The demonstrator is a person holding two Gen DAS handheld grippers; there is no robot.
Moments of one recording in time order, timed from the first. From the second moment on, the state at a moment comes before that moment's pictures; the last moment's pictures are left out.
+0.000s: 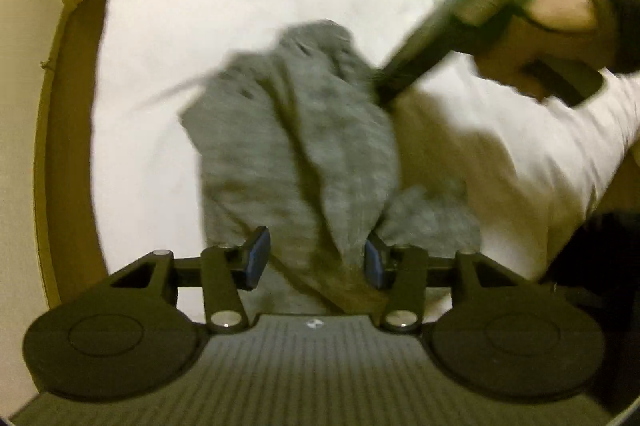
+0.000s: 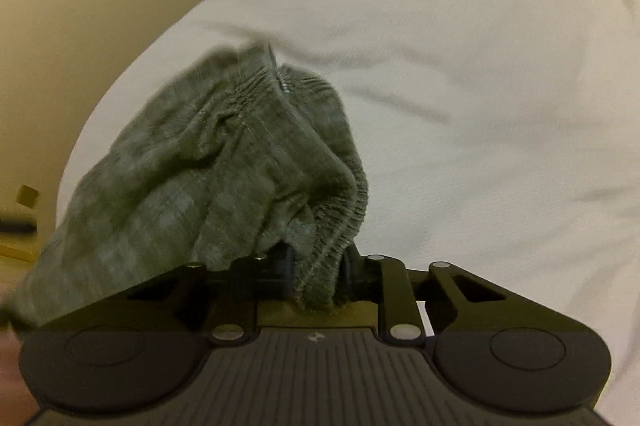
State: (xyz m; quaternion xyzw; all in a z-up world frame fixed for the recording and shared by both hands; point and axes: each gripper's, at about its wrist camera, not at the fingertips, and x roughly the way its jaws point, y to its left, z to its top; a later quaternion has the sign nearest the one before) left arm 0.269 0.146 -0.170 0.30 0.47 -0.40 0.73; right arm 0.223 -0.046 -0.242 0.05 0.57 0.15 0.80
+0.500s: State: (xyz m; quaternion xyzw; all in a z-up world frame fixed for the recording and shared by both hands) left arm 0.360 0.037 -0.184 0.24 0.42 -0.49 0.73; right arm 0.103 -0.179 -0.167 -0.08 0.57 0.04 0.82
